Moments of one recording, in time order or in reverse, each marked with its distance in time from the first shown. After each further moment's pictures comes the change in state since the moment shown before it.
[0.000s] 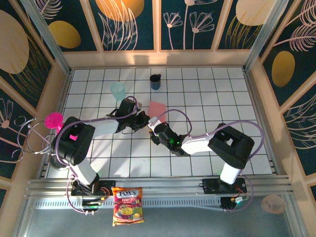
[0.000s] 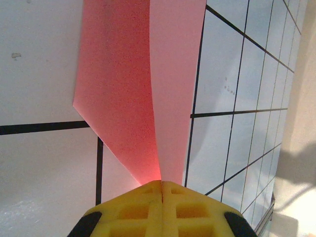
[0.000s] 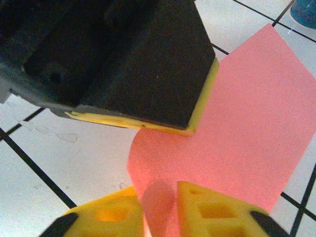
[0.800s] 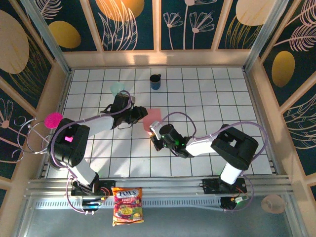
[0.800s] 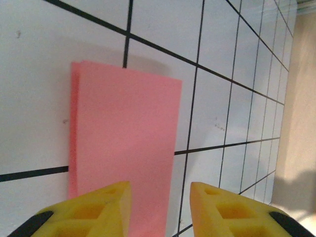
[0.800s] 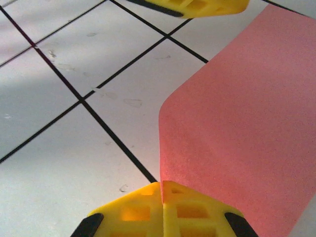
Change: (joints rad) left arm 0.077 -0.039 0.047 -0.048 -0.034 0.022; right arm -0.038 -0.043 -0.098 0.064 -0.297 0.081
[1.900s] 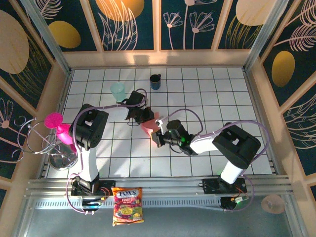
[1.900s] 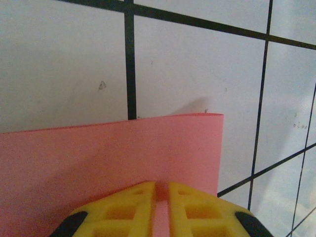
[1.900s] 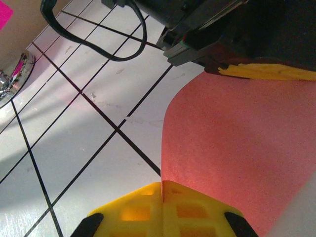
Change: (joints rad) left arm -0.078 0.315 0.283 -0.205 -0.061 0.212; right arm -0.104 -0.006 -0.044 0.136 -0.220 0.245
